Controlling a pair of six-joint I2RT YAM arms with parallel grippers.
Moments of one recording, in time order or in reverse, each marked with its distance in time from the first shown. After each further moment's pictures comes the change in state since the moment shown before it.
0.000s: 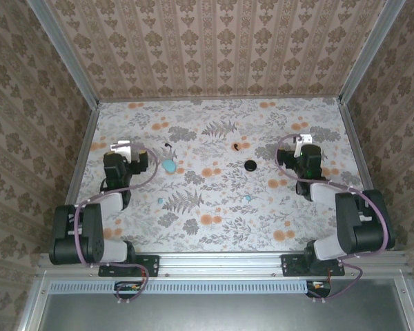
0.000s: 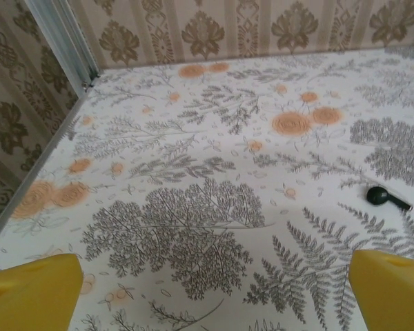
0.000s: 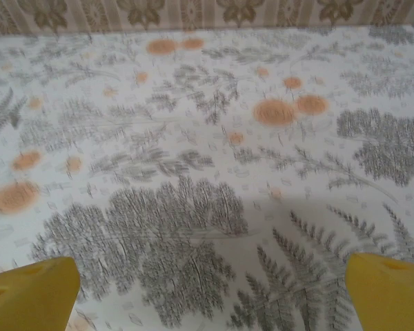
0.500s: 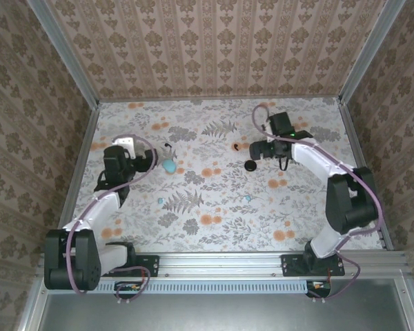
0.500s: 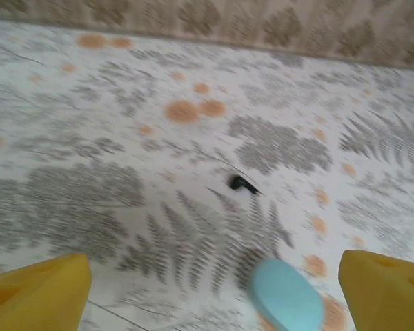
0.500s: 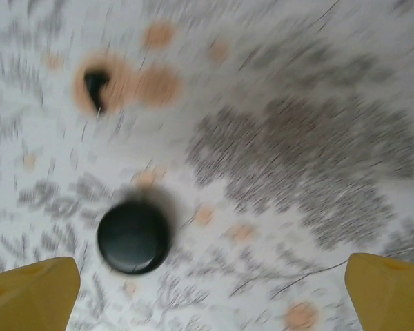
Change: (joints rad) left arm -0.100 -0.168 0.122 -0.416 0.207 -0.228; right arm 0.230 0.244 0.631 -0.985 -0.067 0.043
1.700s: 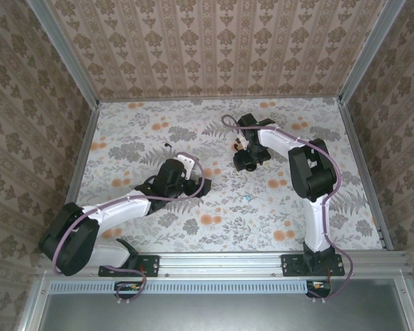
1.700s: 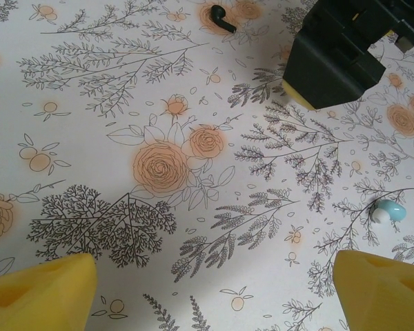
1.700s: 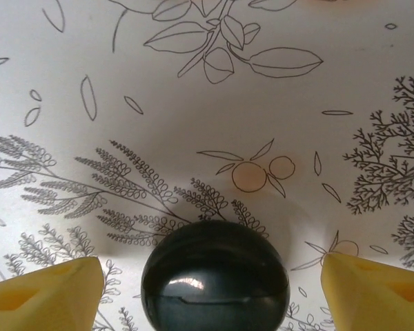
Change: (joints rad) left arm -0.603 0.143 0.032 -0.062 -0.075 -0.140; right arm 0.106 0.438 0.388 -0.317 -0.006 -0.086
